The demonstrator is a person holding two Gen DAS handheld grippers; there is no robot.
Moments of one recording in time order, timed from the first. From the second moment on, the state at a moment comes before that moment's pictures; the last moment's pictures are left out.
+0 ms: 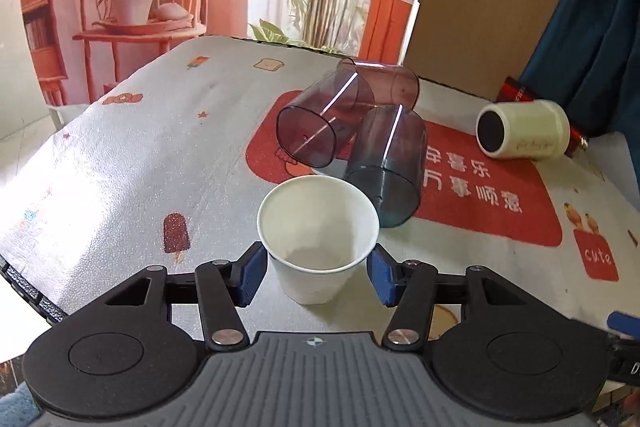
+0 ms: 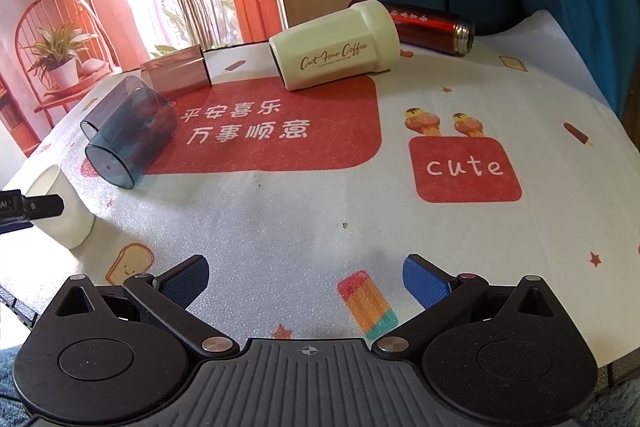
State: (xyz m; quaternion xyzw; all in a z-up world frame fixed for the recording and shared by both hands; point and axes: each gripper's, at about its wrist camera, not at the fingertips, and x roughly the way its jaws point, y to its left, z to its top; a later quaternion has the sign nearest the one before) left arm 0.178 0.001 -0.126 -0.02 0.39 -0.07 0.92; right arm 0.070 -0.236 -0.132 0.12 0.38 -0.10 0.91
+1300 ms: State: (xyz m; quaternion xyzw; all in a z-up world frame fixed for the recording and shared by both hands) left arm 0.088 0.048 -0.029 0.01 0.41 -0.04 0.91; right arm 0.028 -0.161 -0.019 0.08 0.36 -0.06 0.93
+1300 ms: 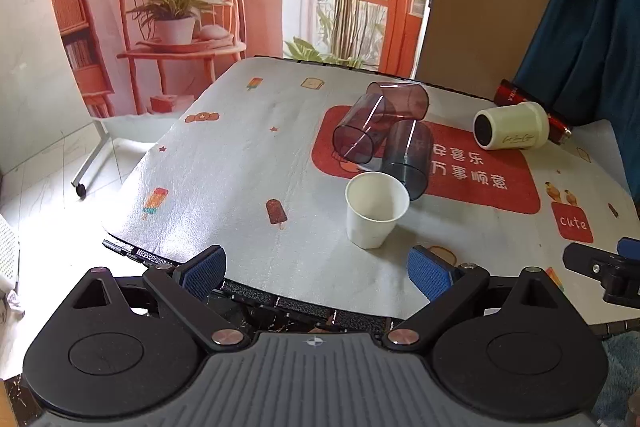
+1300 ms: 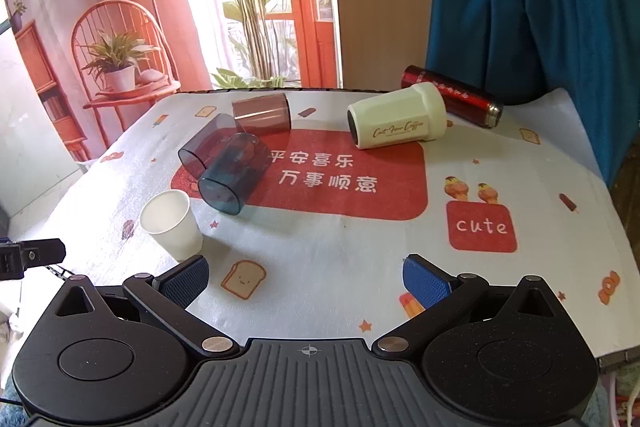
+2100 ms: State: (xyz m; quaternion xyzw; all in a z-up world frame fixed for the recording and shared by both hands) left arm 0.036 0.033 -0.027 0.05 0.38 -0.02 0.92; right arm -0.009 -0.160 -0.030 0.05 0.35 -0.08 0.93
